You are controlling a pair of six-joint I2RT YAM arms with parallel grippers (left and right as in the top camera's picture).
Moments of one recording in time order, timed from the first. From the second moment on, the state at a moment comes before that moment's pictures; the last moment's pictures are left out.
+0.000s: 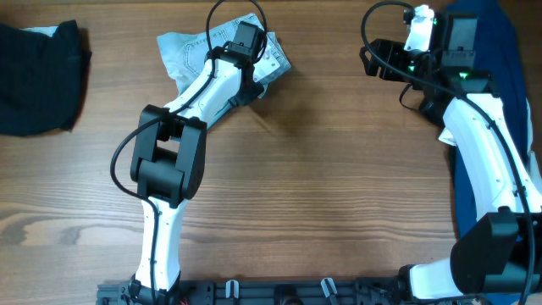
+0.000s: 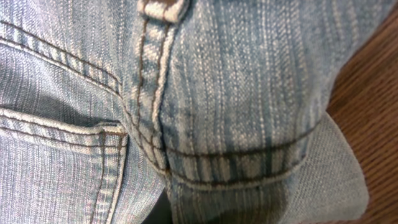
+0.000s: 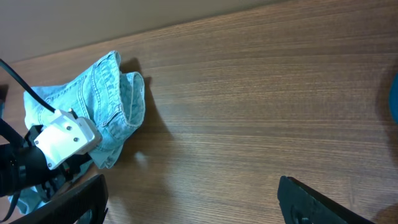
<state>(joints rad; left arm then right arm) -0.37 2.32 1.80 -0.69 -0.14 0.56 0.00 1.64 1.36 -0.50 -0.31 0.18</state>
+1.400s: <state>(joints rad) 0.15 1.89 1.82 -0.46 -0.70 0.58 0.00 1.64 1.36 -0.47 -0.32 0.18</state>
